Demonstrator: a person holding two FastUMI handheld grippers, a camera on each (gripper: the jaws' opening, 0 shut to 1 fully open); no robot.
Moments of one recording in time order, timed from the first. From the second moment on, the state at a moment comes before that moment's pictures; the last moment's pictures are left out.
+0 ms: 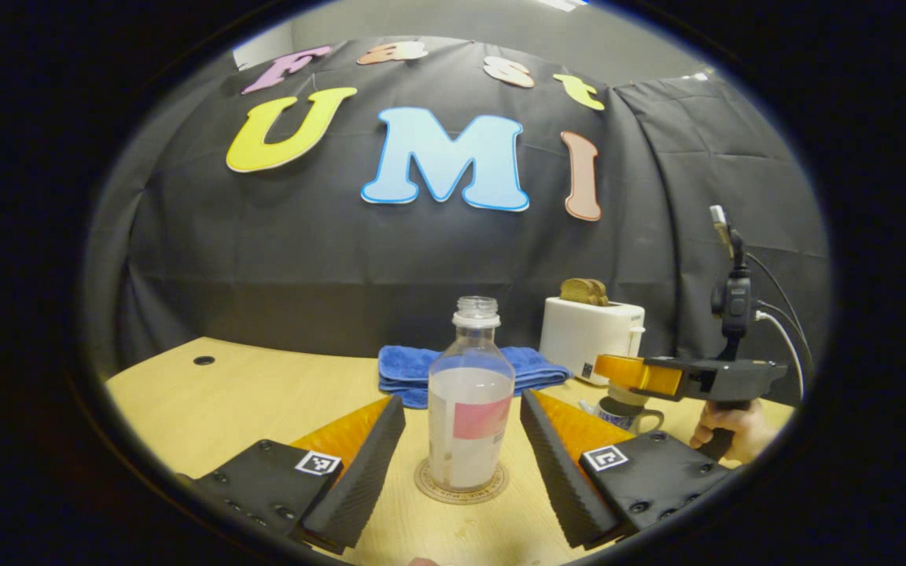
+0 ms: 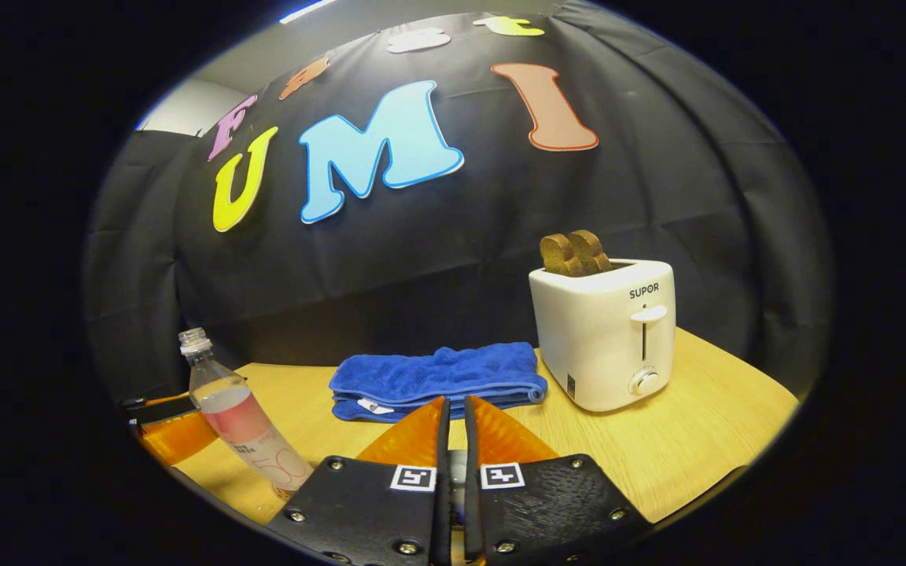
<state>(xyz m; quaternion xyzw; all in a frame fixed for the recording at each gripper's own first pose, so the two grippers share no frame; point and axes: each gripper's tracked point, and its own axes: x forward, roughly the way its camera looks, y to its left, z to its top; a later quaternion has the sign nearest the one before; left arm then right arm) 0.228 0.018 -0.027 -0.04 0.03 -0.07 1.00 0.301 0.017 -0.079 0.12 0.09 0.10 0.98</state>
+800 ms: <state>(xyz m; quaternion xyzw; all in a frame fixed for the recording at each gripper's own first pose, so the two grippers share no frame) 0.216 0.009 -0.023 -0.05 0.02 -0.08 1.00 0.300 0.022 -0.099 0.06 0.10 0.08 0.99</state>
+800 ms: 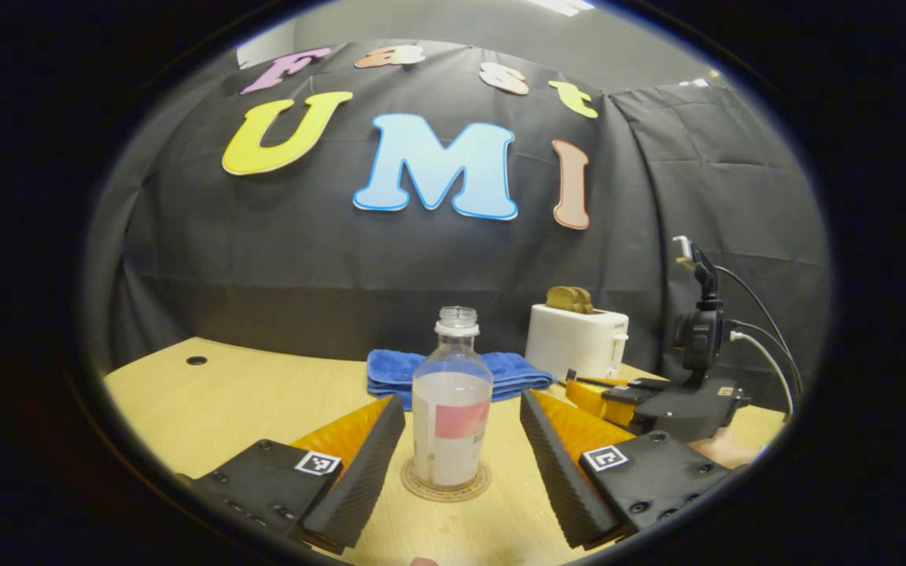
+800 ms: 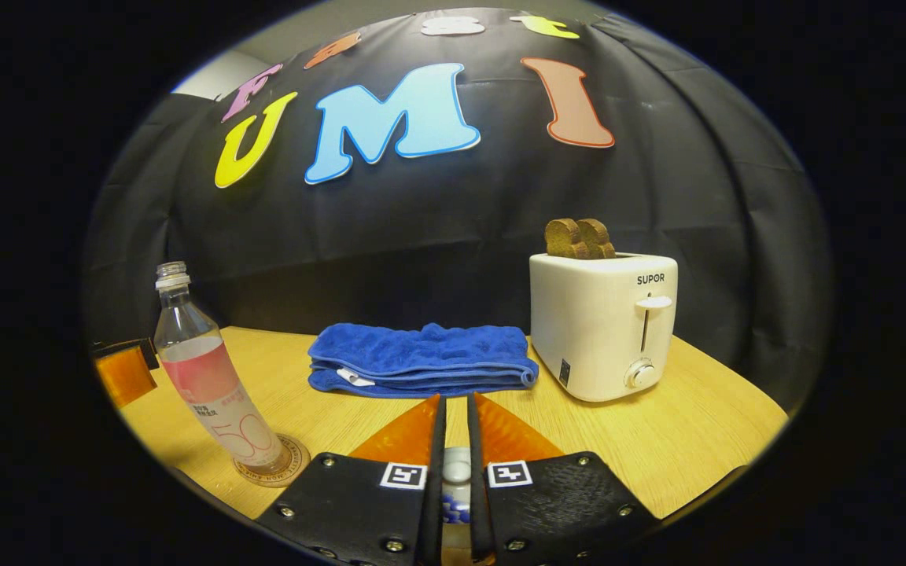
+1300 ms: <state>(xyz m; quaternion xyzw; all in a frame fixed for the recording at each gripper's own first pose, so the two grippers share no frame) 0.189 0.004 -0.025 -0.03 0.01 -0.08 1.00 0.219 0.028 -0.058 0.03 0.05 0.06 1.00</state>
